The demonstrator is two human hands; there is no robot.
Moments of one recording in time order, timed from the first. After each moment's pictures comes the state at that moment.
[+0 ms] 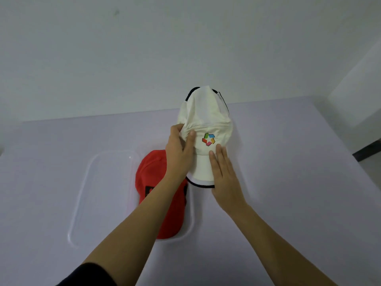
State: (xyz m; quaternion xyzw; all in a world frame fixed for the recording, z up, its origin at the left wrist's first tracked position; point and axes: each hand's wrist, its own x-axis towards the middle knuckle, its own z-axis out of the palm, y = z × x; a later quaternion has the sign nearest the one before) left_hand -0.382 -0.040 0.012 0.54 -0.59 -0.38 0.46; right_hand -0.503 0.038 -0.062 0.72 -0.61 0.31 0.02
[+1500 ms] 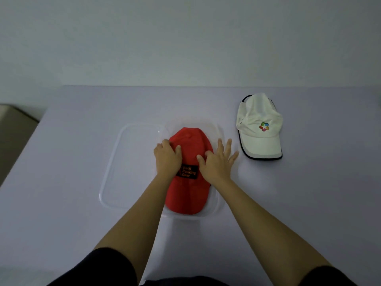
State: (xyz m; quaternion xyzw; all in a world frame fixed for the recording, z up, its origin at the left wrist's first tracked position) left_hand -0.274 -0.033 -0.077 0.76 -0.54 -0.28 0.22; right_hand -0.409 -0.006 -0.084 0.63 -0.74 0.08 -0.22
